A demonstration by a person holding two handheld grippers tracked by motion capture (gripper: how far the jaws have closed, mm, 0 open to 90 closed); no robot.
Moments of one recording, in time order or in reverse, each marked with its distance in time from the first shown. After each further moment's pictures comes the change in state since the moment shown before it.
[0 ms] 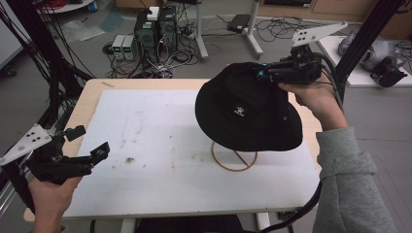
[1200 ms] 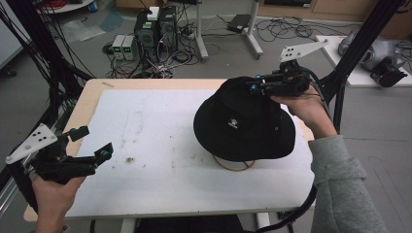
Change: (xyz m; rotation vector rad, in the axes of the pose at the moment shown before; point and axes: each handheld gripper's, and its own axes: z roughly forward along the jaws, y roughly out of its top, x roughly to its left) left arm -0.002 -0.002 0.005 0.020 -0.003 0.010; right arm -0.002 -0.029 0.024 0.036 -0.002 0.033
